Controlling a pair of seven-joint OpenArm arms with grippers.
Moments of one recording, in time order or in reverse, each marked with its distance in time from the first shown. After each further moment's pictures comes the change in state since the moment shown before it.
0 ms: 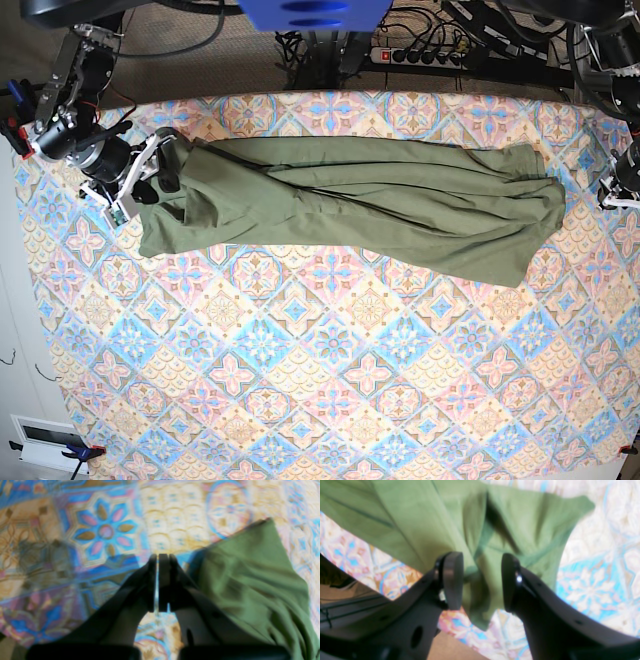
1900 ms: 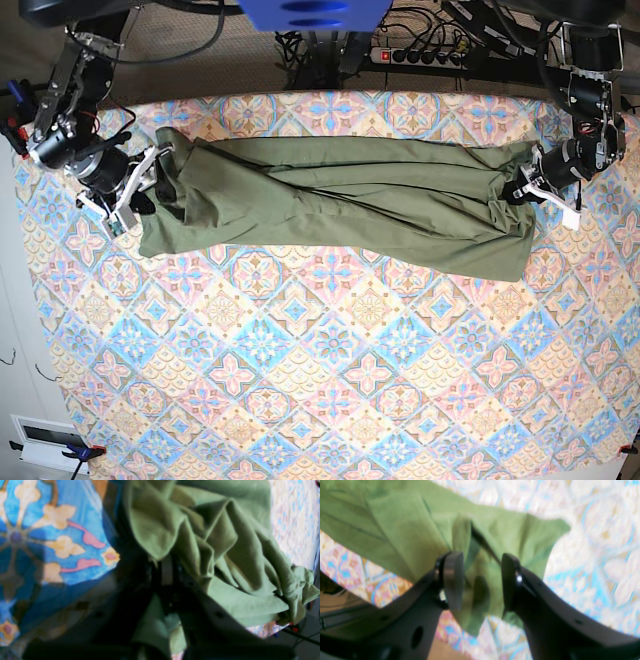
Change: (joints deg) left arm -0.1 2.5 22.6 -0.9 -15.7 -9.9 -1.0; right arm 2.8 -0.2 -0.2 -0.2 -0.6 0.0 -1.0
